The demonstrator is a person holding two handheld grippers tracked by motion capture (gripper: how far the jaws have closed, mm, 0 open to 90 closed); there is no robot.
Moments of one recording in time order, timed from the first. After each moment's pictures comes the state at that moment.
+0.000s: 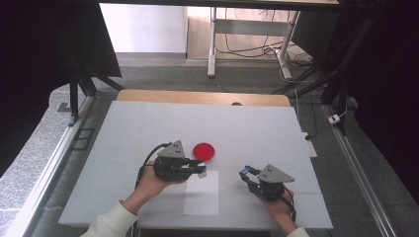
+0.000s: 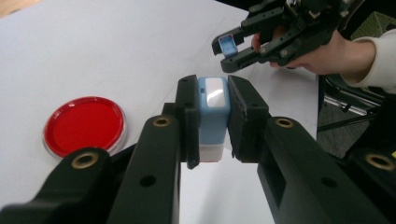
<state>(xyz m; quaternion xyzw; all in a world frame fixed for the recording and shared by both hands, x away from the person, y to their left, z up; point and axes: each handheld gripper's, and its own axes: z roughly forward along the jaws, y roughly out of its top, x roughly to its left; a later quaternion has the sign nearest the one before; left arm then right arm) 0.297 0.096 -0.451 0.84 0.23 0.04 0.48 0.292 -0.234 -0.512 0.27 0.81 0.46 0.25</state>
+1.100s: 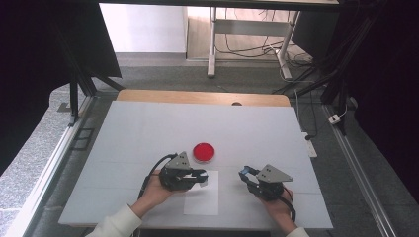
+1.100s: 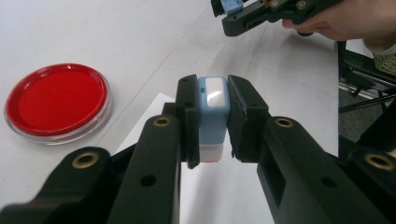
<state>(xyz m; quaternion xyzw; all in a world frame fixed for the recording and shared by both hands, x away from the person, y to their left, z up) 0.292 0.085 -0.490 0.86 0.22 0.05 0.46 0.293 -0.233 -0.514 0.26 0.81 0.46 0.25</state>
